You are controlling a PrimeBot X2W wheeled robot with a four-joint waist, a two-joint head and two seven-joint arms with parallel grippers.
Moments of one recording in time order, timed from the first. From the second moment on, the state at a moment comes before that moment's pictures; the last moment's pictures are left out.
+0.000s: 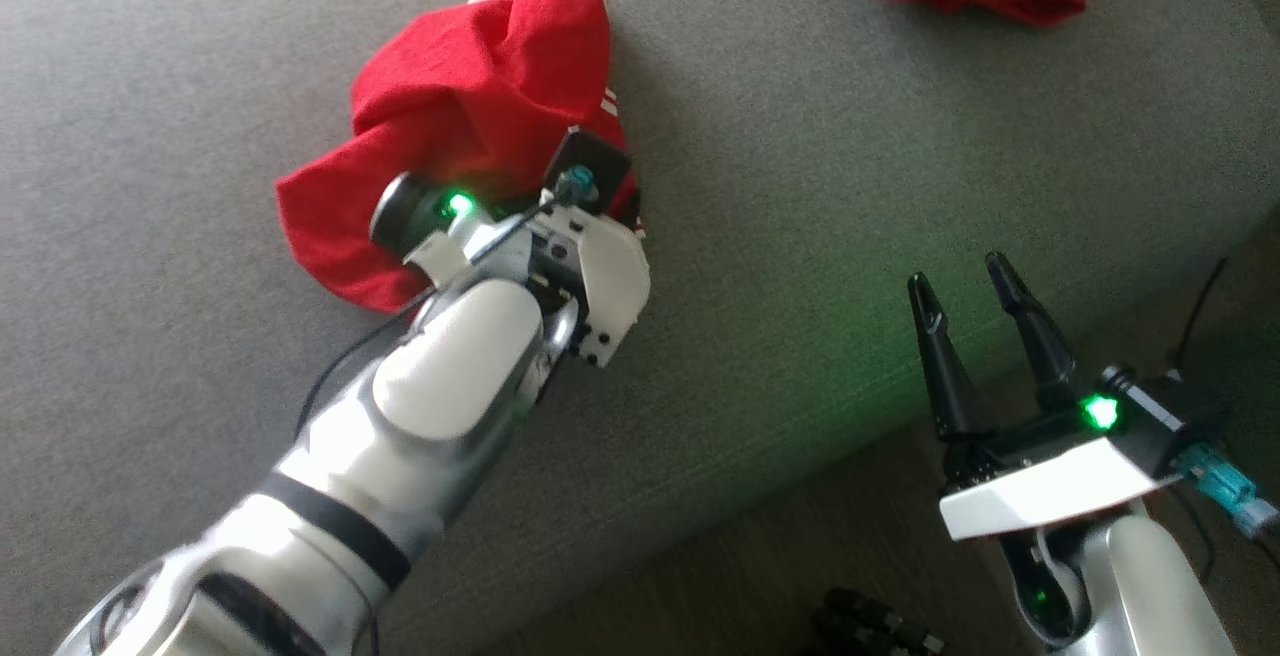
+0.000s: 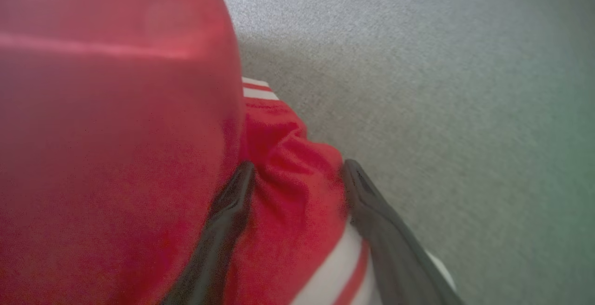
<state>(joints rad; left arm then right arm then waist) -0.84 0.05 -0.93 0.76 -0.37 0.15 0.13 -0.08 -0.04 0.05 0.07 0.22 0.13 -0.25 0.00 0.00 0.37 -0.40</state>
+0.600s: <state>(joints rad) -0.93 0.05 -0.96 0.75 -0.67 0.12 -0.05 -0.11 -0.04 0.06 0.07 0.23 0.13 -0.25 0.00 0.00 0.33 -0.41</state>
